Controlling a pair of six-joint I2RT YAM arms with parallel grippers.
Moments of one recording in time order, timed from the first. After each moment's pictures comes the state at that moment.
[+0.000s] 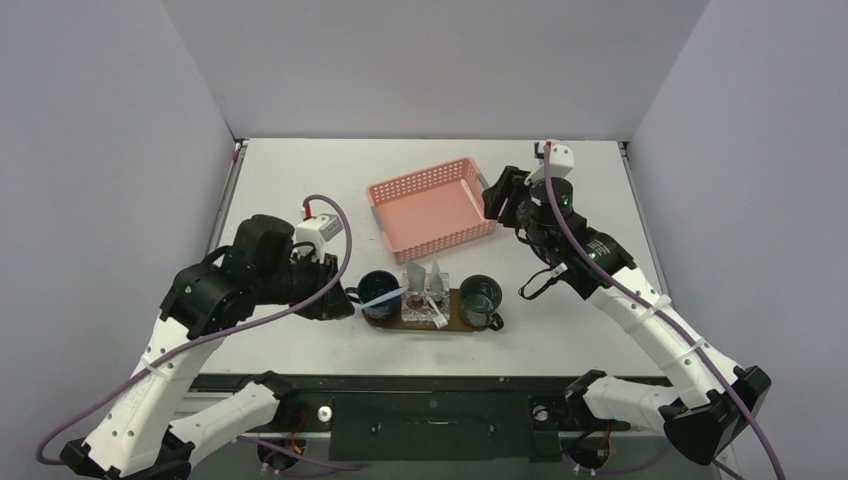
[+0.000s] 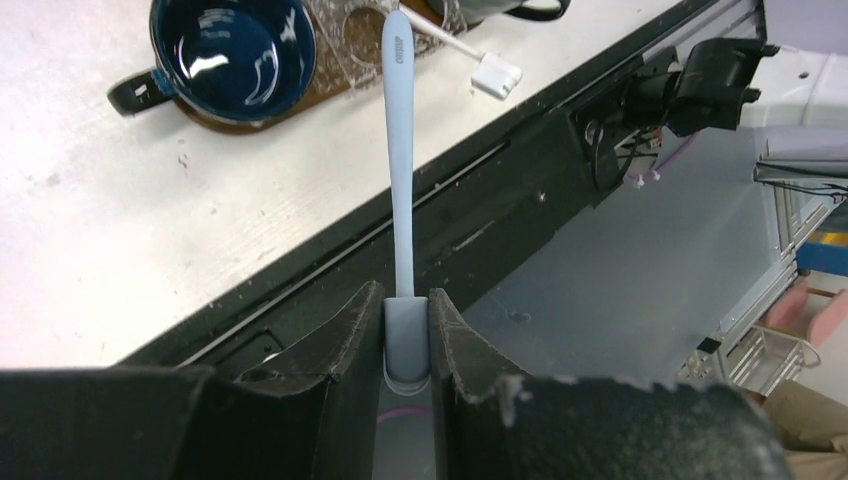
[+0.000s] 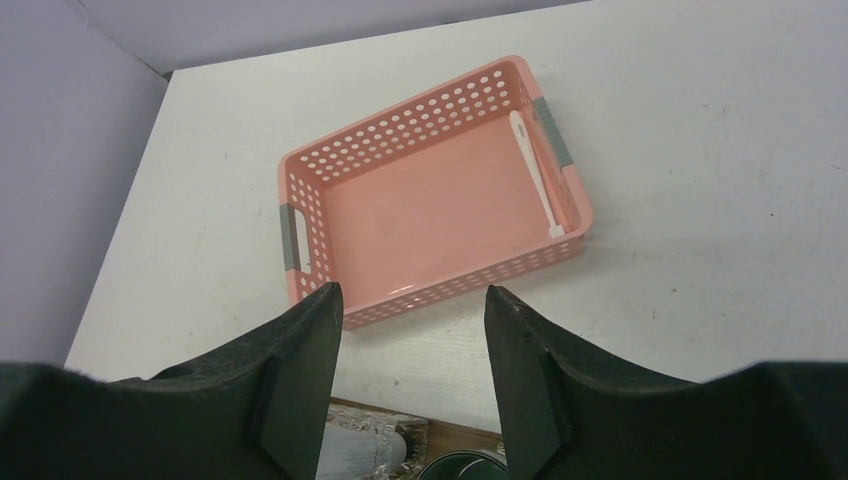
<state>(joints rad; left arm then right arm) -0.56 0.91 1.32 -1.21 0.34 -0.37 0.60 1.13 1.18 -0.38 0.32 0.48</state>
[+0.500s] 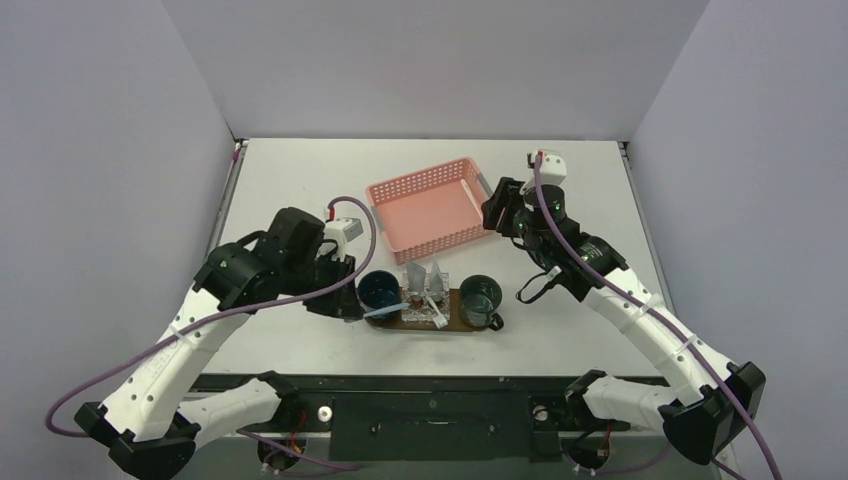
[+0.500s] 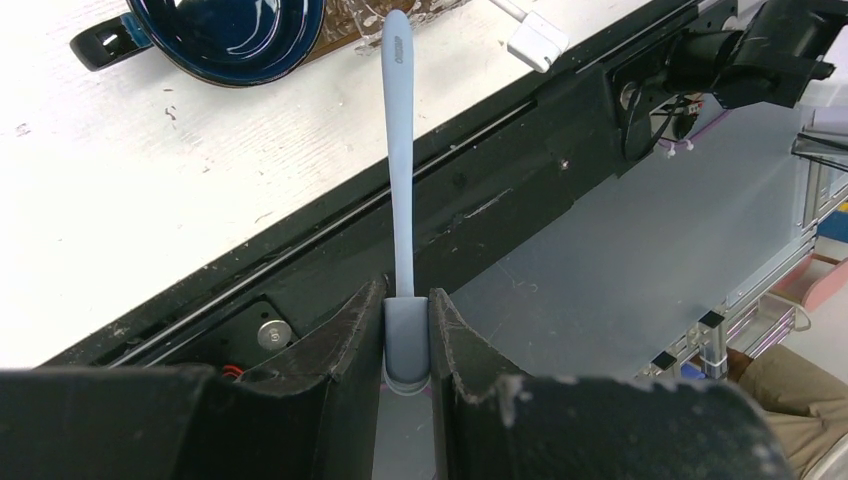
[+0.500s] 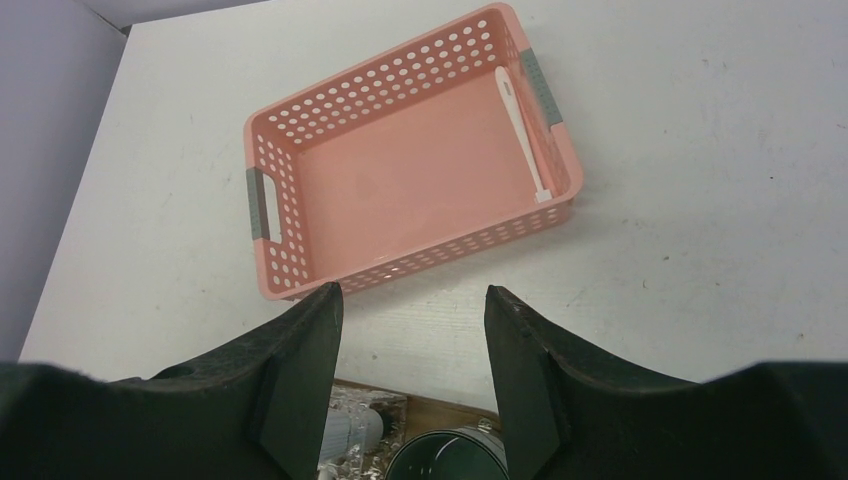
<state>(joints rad) -0.62 1.02 1.32 -1.27 0.31 -0.41 0.59 1.13 1.11 -0.38 0.30 0.48</state>
